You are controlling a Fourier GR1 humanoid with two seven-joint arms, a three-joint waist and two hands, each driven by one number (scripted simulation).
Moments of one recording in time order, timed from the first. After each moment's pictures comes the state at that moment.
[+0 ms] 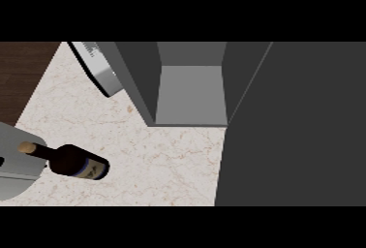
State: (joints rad) left arm 0.34 0.45 0.28 -2.35 1.10 -0.30 0.33; right arm -0.03 -0.11 0.15 -2.45 -0.12 0.02 0.51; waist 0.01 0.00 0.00
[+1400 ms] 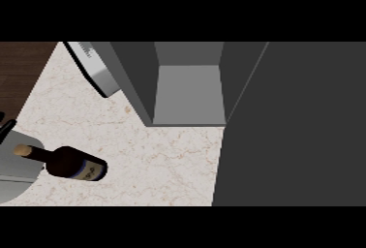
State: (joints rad) left arm 0.12 0.35 0.42 -1.83 0.80 -0.54 0.24; right arm -0.08 -0.09 0.13 -2.47 -0.09 0.04 0.58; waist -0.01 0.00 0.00
